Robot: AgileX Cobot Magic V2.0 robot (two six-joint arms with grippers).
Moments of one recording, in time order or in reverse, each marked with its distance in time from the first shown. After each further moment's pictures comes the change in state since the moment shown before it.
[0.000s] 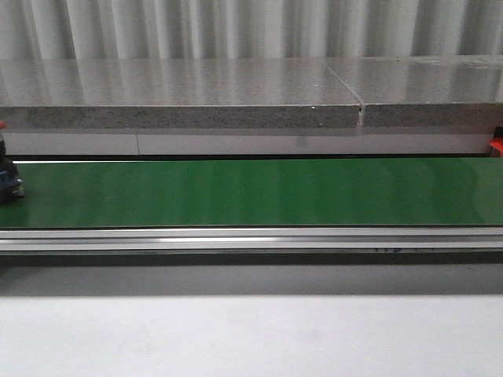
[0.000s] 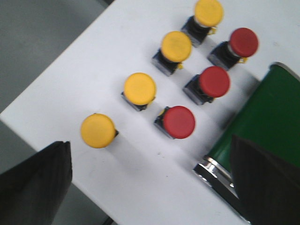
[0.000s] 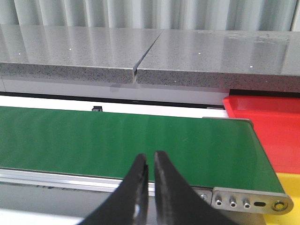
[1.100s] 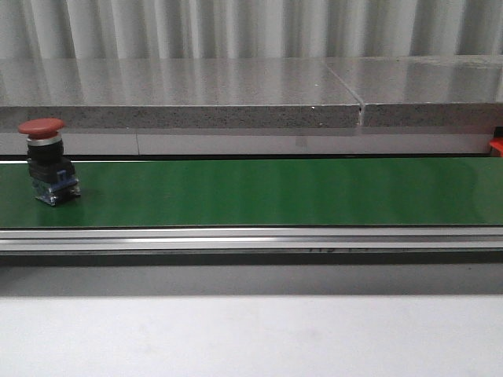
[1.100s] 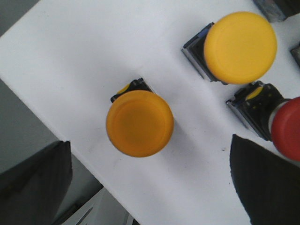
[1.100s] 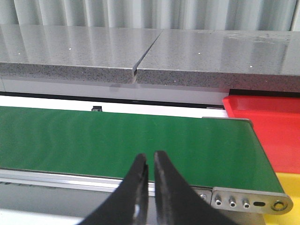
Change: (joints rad) left arm 0.023 0.299 0.146 0.096 -0.158 -0.089; right arm 0.000 0.000 0.000 0.000 0.000 0.000
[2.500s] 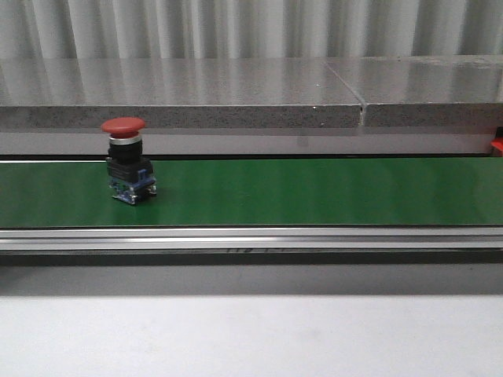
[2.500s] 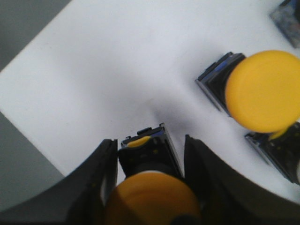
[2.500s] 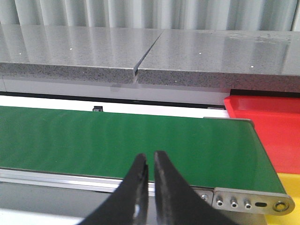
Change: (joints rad) left arm 0.000 0.042 0.002 0.046 -0.113 -0.002; right arm 0.000 0.000 0.000 0.000 0.000 0.000
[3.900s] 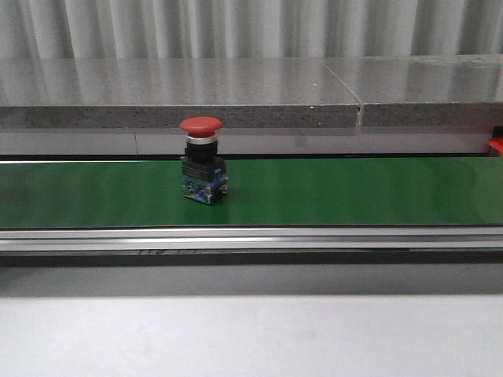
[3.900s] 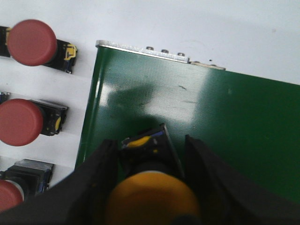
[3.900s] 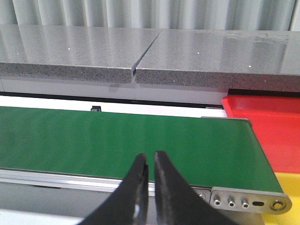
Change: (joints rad) left arm -0.557 0.032 -0.329 -0.102 0.192 0.108; right arm 0.000 0.000 0.000 0.000 0.000 0.000
